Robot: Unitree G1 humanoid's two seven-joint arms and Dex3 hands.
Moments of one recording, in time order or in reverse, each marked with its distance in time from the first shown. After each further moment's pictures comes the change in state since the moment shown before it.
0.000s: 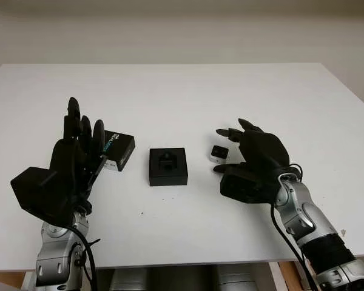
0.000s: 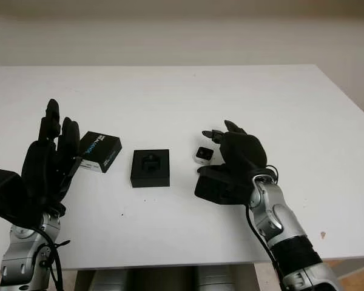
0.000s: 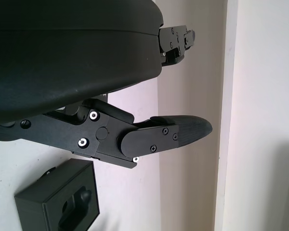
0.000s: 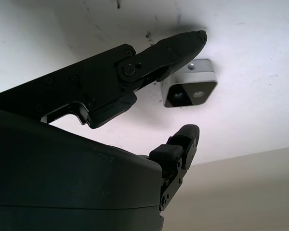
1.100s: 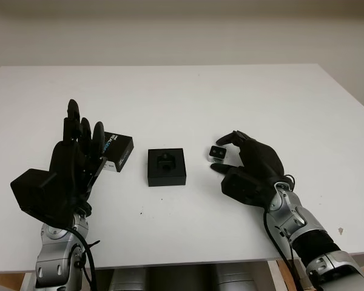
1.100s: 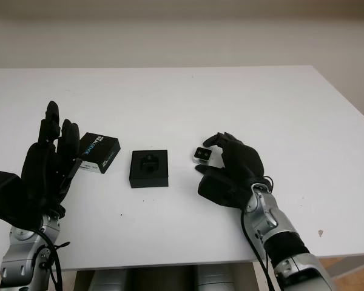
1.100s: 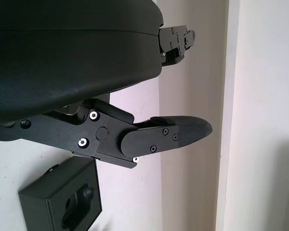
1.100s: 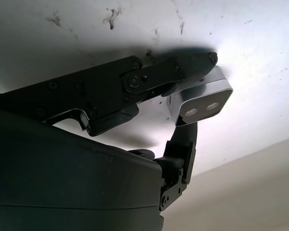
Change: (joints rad) left arm 0.012 -0.001 0.000 -0.001 0.000 0.002 0.007; right arm -0.096 0.062 0.001 0.395 0.145 -0.218 -0.200
